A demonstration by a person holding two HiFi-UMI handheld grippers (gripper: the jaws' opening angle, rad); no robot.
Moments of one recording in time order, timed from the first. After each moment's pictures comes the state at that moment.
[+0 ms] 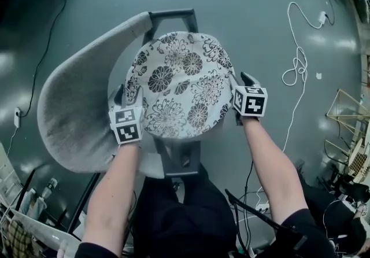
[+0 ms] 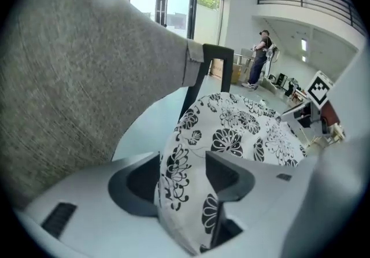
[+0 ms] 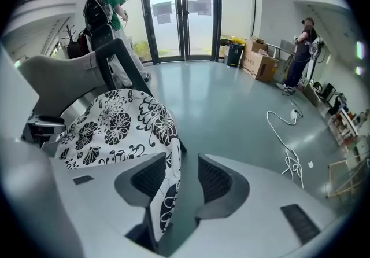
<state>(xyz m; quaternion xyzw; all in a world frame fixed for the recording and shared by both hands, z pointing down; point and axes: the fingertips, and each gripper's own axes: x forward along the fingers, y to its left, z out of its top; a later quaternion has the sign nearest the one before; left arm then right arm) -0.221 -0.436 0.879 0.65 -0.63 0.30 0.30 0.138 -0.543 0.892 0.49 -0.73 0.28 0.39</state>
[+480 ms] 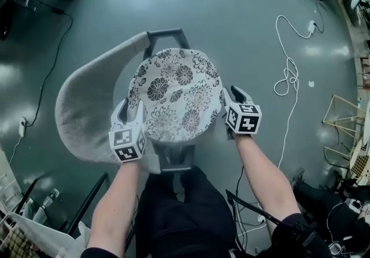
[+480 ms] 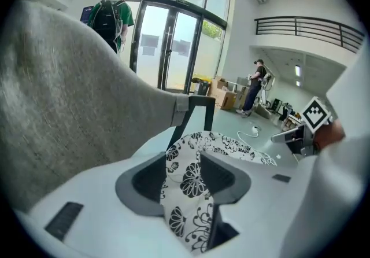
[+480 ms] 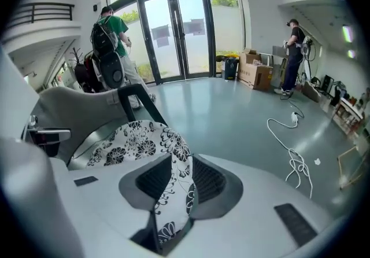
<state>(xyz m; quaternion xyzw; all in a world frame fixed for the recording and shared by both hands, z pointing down) -0.191 -0.423 0.778 0.68 -0.65 0.19 0.27 0.131 -0.519 0.804 0.50 -0.77 0.27 0.30</state>
